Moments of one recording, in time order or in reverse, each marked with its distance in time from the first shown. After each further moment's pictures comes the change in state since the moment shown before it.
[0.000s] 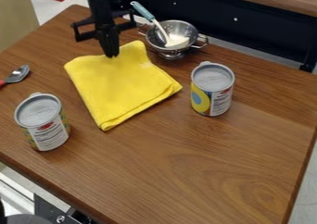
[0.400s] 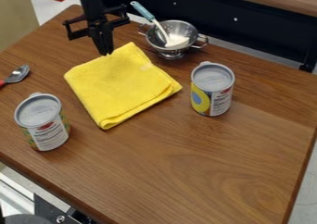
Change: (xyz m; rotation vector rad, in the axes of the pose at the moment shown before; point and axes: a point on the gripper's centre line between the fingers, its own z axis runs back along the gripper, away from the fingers) arm -0.006 0.002 0.006 -0.015 0.055 -0.003
